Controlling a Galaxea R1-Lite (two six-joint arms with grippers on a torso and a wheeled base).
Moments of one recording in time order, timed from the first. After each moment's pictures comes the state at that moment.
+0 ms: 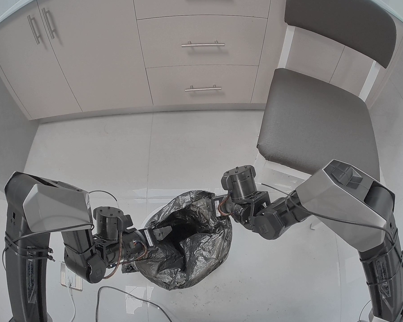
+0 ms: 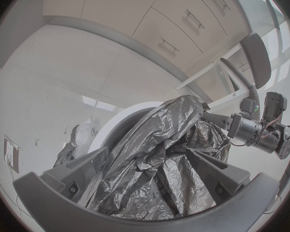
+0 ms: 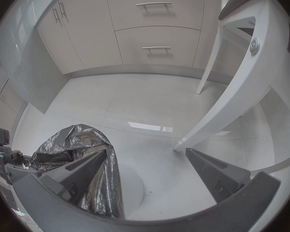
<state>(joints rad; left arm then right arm) -0.35 2.42 -0.55 -1.35 -0.18 -0.55 0.63 2.49 -1.43 -0.54 -0.36 0.16</state>
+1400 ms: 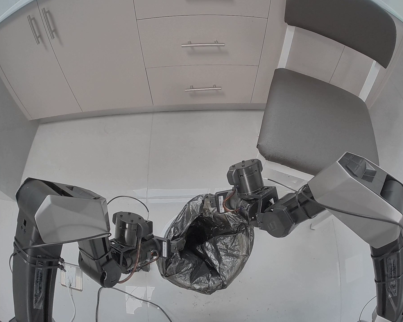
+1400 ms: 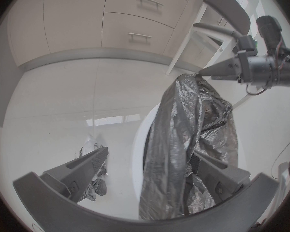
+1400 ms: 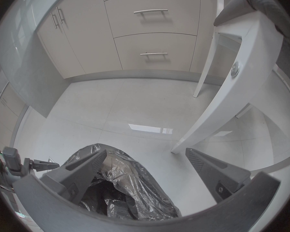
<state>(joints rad) -0.45 2.45 -0.62 -1.28 -0.02 -0.18 0.63 2.41 -1.36 -0.55 -0.37 0.17</state>
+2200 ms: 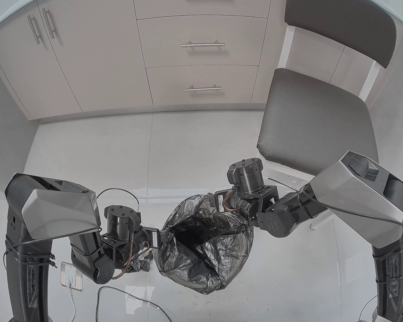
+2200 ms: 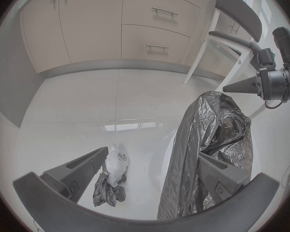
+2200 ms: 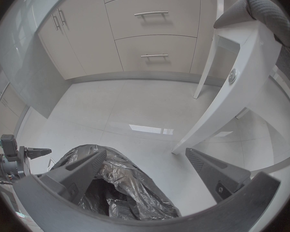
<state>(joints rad) -0.42 2.39 -0.60 -1.29 0.15 -0.18 0.64 2.39 -1.35 -0.55 -0.37 0.17</state>
